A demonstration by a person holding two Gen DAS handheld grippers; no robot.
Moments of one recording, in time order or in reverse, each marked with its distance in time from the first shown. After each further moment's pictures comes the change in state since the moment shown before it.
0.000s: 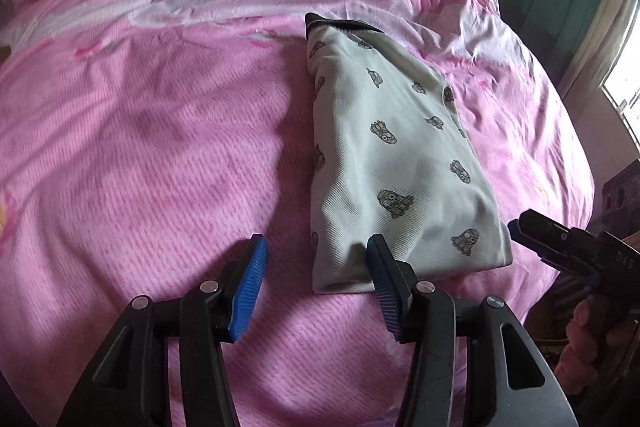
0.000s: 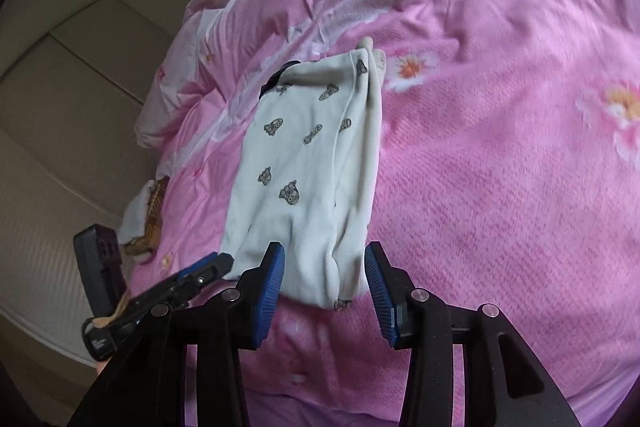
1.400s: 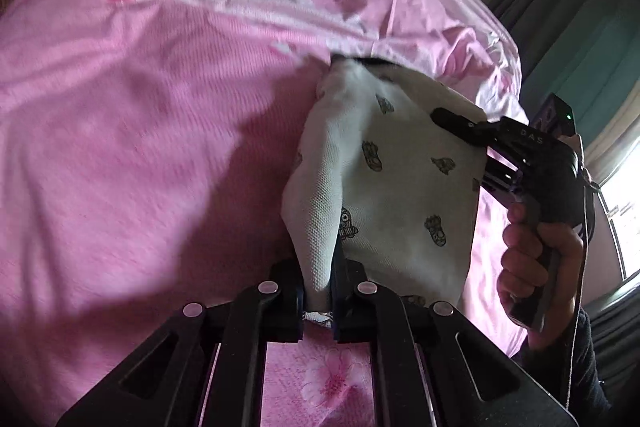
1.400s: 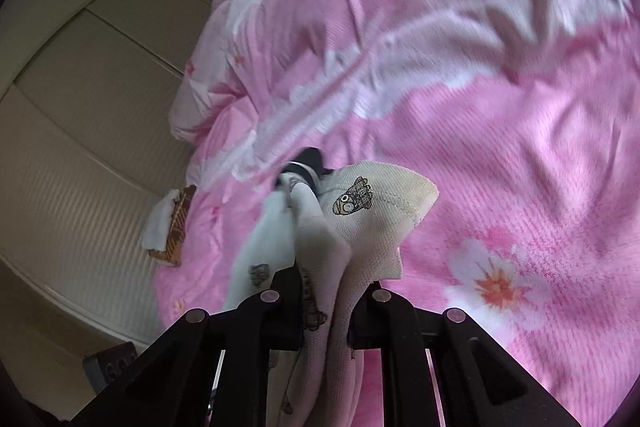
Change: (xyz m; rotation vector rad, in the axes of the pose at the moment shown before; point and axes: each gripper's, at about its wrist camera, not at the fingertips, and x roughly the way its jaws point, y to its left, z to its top) left arm 0.008 -0.004 0.002 -0.299 -0.144 -0.065; right arm 0.100 0.001 0.154 -0.147 0.118 0.203
